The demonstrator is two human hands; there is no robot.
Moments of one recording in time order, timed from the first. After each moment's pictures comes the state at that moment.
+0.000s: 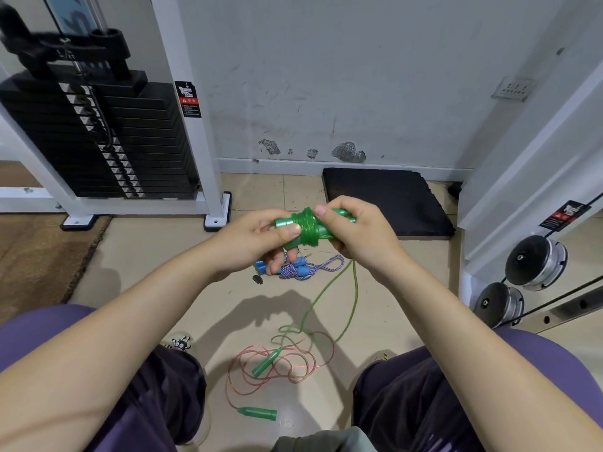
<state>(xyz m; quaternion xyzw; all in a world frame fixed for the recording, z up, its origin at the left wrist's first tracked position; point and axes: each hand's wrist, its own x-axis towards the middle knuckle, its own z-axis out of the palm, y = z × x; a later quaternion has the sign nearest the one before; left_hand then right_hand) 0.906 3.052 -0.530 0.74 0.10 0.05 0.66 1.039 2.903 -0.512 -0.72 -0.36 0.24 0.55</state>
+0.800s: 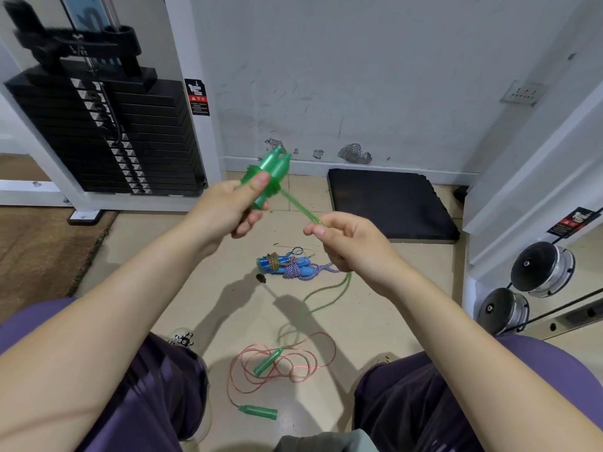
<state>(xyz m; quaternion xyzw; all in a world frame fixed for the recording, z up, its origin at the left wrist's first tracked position) 0.906 3.082 -0.516 0.70 0.27 0.18 0.63 1.031 2.903 -0.522 -0.68 -0.37 0.36 0.53</state>
